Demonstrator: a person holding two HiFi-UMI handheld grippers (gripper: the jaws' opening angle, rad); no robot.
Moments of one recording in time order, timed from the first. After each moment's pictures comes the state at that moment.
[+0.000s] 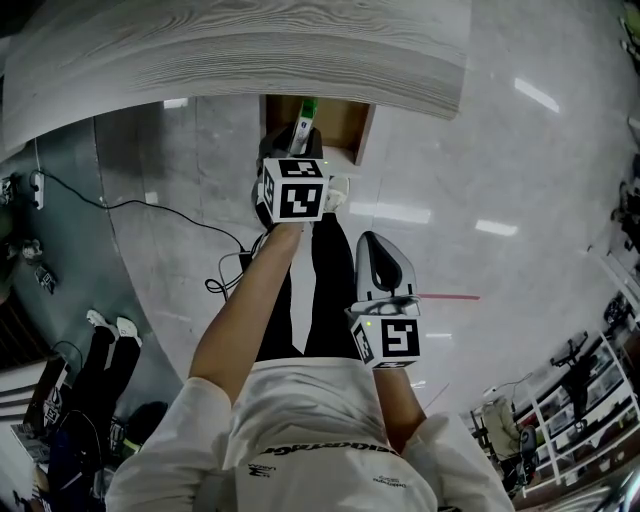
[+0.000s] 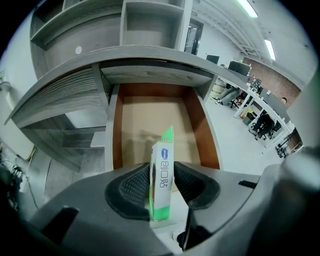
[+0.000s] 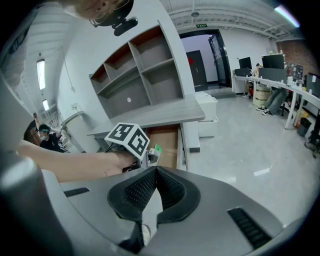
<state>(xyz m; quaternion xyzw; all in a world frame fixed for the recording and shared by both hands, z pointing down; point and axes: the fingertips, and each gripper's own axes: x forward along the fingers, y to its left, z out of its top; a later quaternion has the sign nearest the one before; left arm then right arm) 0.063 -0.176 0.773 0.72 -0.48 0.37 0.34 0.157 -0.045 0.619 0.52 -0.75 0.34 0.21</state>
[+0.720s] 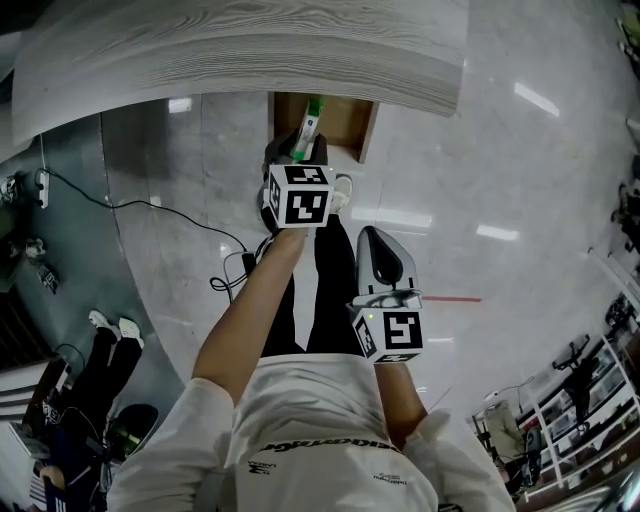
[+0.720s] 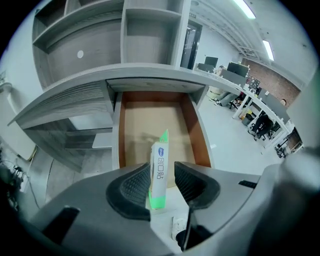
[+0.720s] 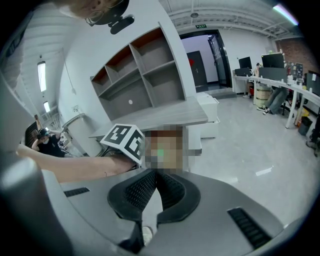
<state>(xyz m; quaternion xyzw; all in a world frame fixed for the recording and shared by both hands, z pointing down) 0.061 -0.167 0.755 0.72 -0.48 0.36 0.33 0.148 -0.048 0.610 0.53 -0.75 0.34 0.20</state>
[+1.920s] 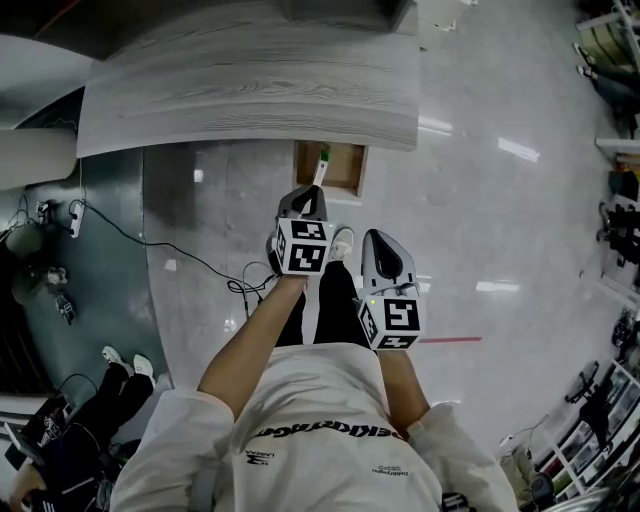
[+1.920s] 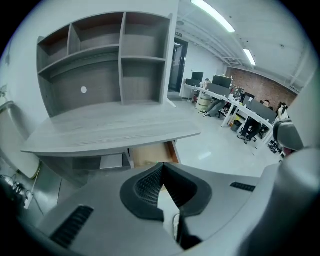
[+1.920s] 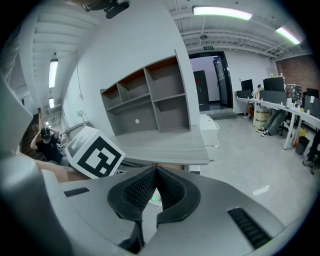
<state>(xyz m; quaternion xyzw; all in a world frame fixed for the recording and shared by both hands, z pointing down) 0.045 -0.132 0.584 0.78 -0.47 0.31 0.27 0.134 -0.064 0.475 0.56 -0.77 0.26 0.18</state>
